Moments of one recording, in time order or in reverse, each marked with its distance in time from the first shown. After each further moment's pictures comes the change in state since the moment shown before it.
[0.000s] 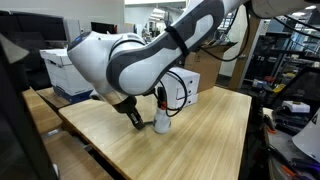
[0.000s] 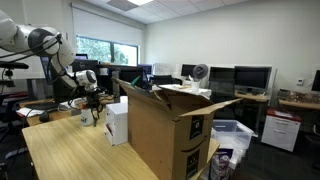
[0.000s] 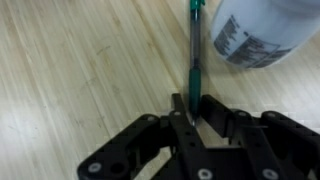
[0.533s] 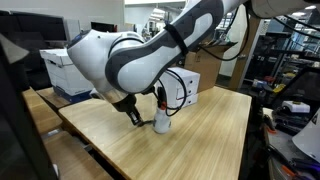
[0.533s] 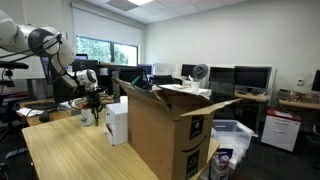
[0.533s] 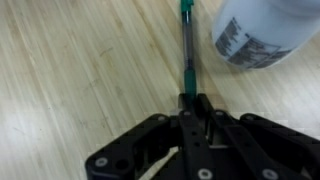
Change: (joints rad) arm -0.003 0.000 0.000 0.009 0.005 -0.008 0.000
